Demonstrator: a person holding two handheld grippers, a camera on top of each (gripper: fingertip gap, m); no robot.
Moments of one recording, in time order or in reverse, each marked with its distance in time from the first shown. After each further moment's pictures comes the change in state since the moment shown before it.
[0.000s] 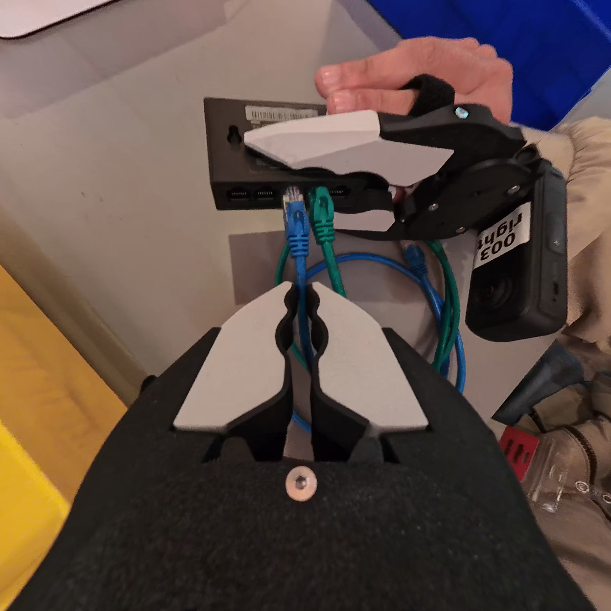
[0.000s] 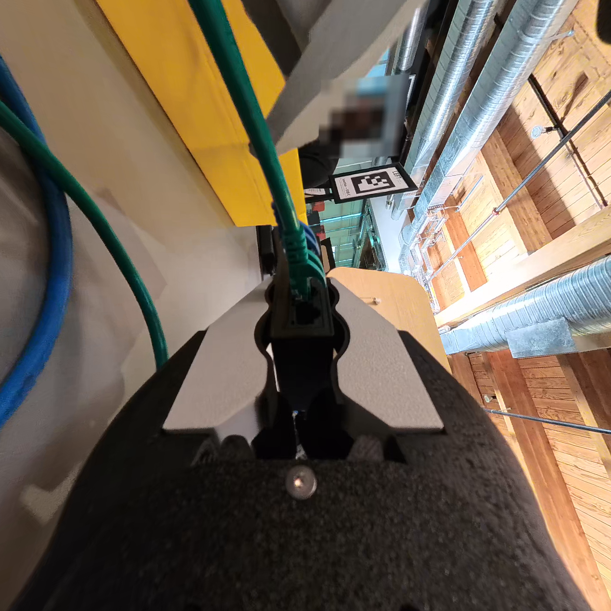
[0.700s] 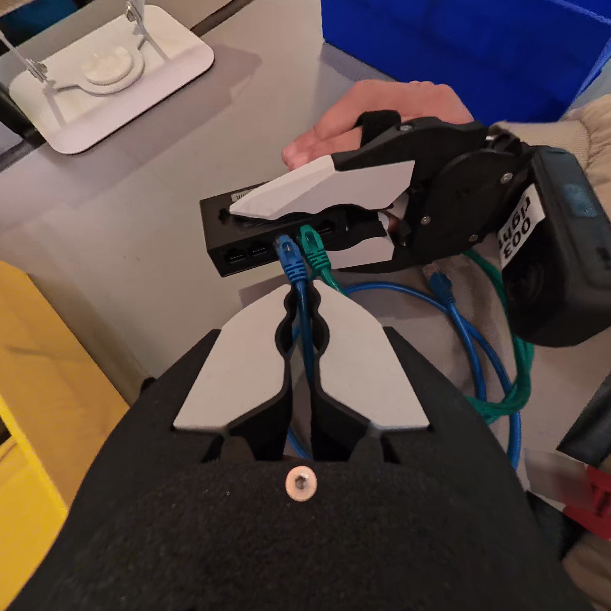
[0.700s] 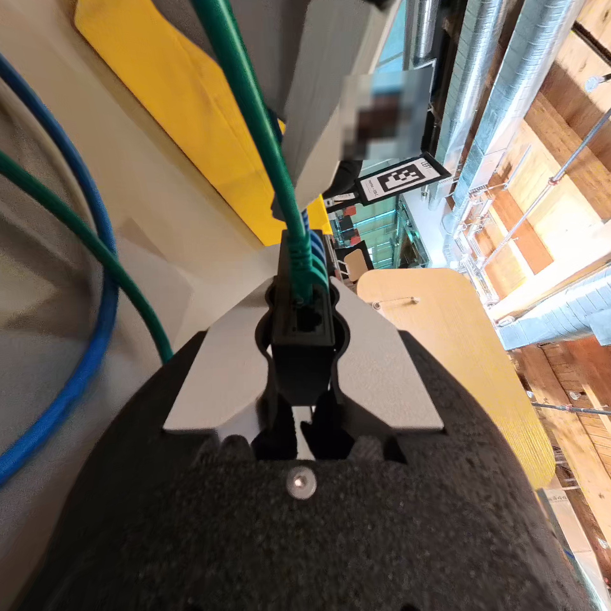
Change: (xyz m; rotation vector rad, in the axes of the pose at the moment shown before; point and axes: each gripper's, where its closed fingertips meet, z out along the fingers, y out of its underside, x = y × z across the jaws) left arm 0.005 -0.013 0.004 0.129 -0.081 0.183; right arm -0.010 -0.009 -0.001 0.031 -0.075 0.186
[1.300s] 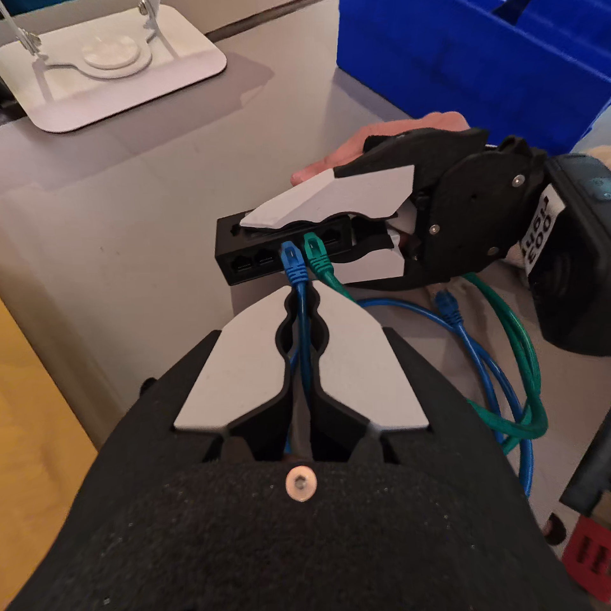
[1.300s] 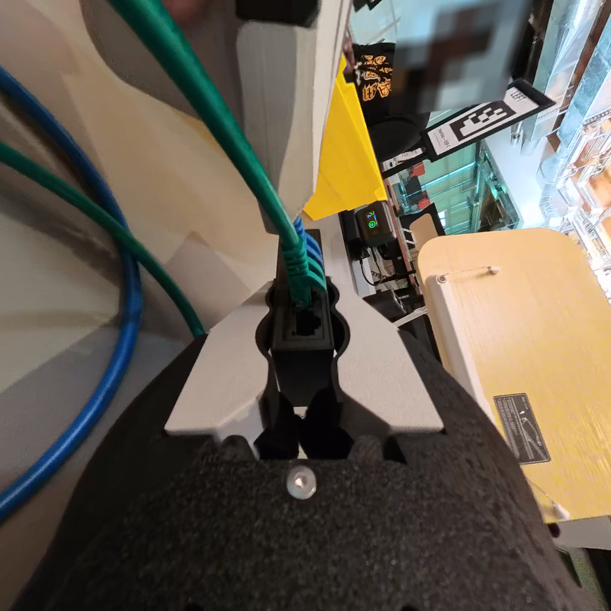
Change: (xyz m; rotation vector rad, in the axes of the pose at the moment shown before) left arm -0.008 0.004 0.020 0.078 0.027 -0.120; right arm -0.024 0.017 0.004 -0.096 -0.188 0.156
